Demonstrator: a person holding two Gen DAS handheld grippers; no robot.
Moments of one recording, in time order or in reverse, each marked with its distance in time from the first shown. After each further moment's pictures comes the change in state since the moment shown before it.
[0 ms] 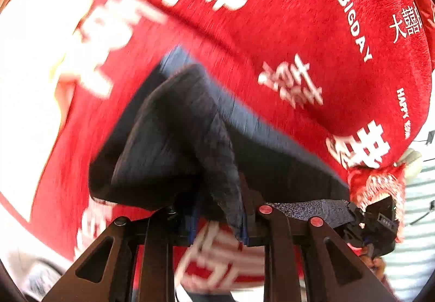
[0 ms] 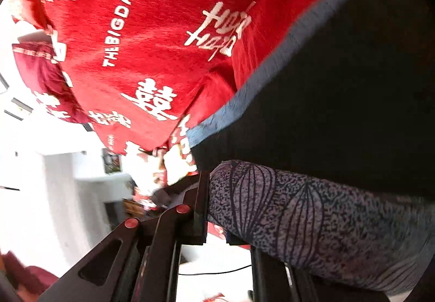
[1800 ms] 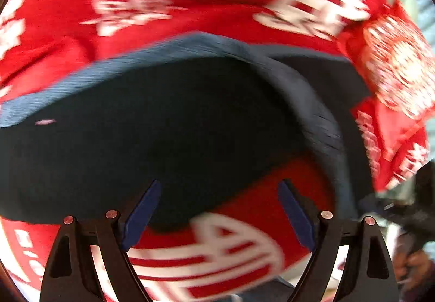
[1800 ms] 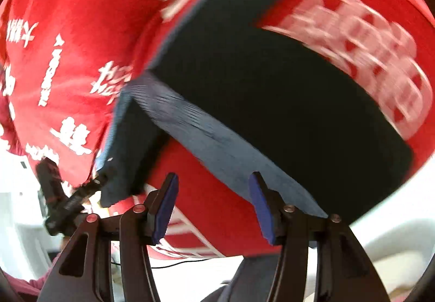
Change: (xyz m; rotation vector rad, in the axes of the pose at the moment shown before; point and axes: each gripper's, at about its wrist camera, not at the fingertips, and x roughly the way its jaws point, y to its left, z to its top) left arm 0.151 -0.226 -0.132 0.648 0.282 0.080; right arm -0.174 -0.134 -0.114 0.131 -0.279 -0.420
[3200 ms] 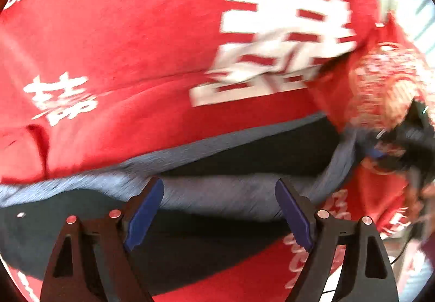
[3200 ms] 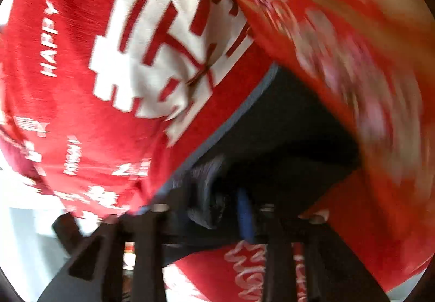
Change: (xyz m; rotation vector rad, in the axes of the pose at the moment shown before) left arm 0.021 -0.098 0.140 0.004 -0.141 0.104; right arm -0.059 -0.013 0.283 -0.044 -0.030 0.086
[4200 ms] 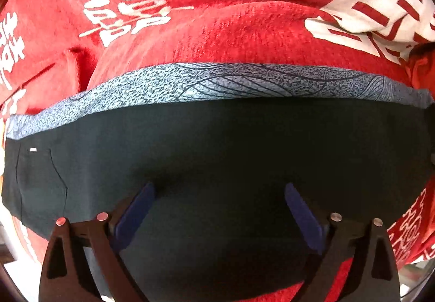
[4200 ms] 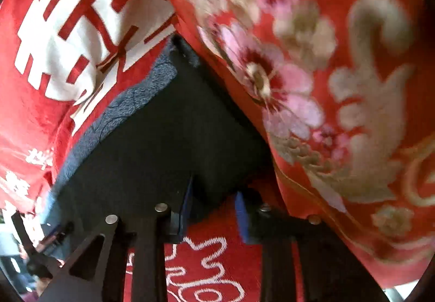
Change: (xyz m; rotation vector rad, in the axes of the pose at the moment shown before) left arm 0.071 0.061 -0.050 -0.169 0.165 0.262; right arm 0.017 -0.044 -0.017 -0.116 -0.030 -0.413
